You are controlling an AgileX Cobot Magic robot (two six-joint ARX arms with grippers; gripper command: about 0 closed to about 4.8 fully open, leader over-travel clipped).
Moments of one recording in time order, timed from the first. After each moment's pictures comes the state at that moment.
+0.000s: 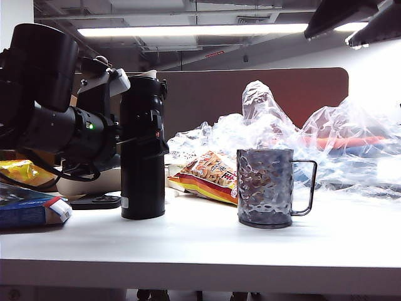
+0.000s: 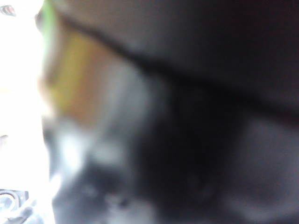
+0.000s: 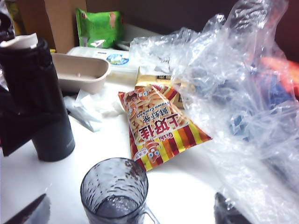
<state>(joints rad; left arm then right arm) -0.51 1.76 0.55 1.06 -0.06 -0.22 0.42 0.79 0.58 -0.03 -0.12 -0.10</state>
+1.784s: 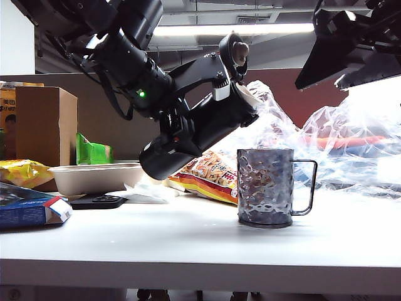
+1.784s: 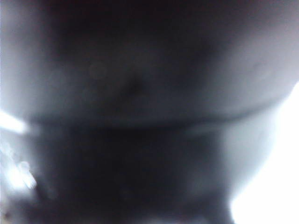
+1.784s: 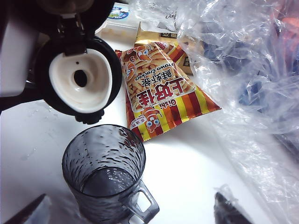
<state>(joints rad) -0.61 1.72 1.06 0.18 0.02 1.06 0.42 0.95 0.58 -0.01 -0.12 -0.16</state>
